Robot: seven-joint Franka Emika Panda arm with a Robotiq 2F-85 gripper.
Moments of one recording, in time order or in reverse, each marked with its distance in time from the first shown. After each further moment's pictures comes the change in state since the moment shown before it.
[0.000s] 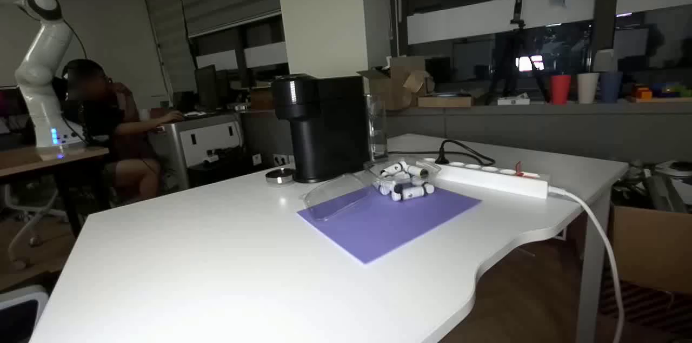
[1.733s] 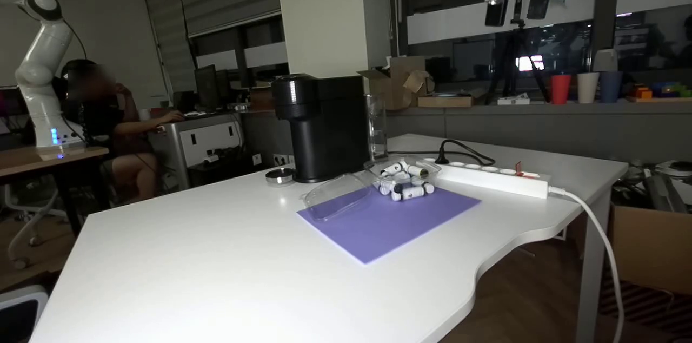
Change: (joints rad) arm -0.001 0.324 -0.136 0.093 -0.045 0.242 -0.220
